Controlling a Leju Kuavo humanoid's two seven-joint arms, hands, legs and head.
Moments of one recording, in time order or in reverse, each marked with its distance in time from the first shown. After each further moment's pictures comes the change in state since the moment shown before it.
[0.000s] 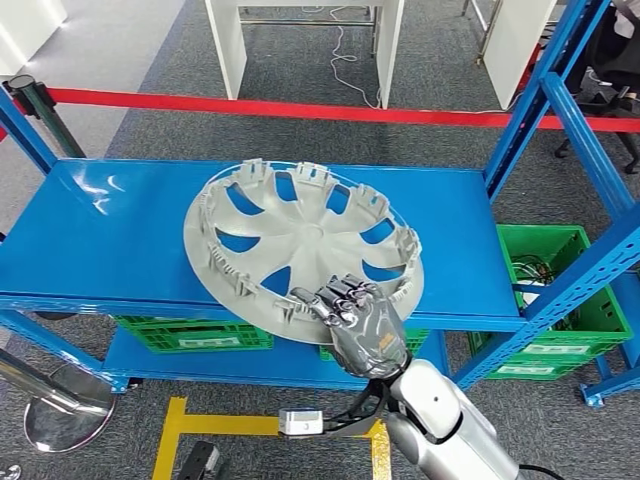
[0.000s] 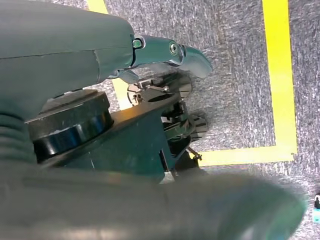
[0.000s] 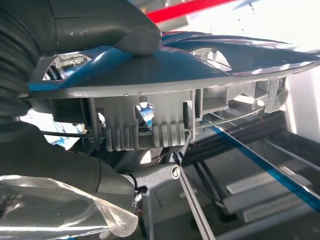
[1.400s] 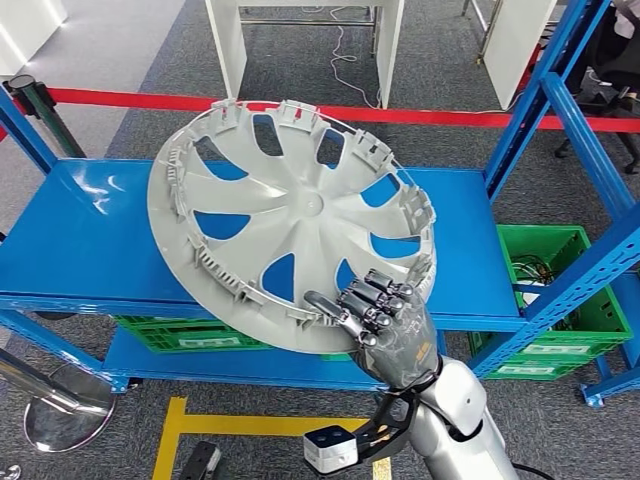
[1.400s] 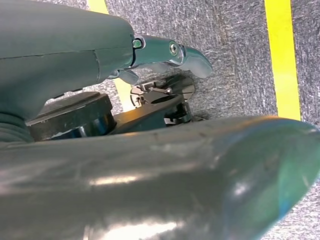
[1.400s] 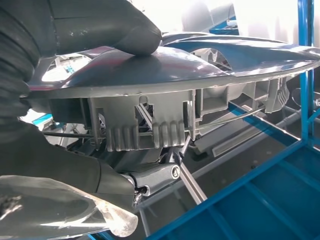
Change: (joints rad) left arm -0.001 0.000 0.016 0.000 -0.039 -0.002 0.020; right arm 0.097 0.146 -0.239 -0.158 -0.115 0.001 -0.455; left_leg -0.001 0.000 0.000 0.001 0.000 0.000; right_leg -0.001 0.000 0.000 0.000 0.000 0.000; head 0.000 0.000
